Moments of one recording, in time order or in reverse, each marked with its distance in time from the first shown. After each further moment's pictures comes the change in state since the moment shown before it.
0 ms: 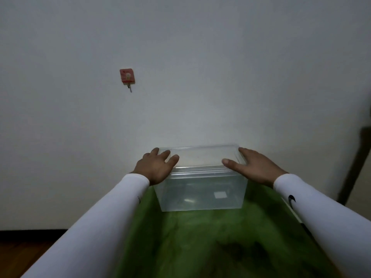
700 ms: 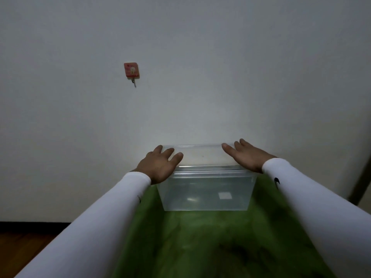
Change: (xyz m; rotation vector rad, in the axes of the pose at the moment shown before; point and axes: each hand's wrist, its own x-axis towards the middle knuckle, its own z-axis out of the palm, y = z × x) left_hand 0.003 -0.005 0.003 -0.056 -0.035 0.001; right_hand 0.043 -0.023 0.005 -0.211 -0.225 0.139
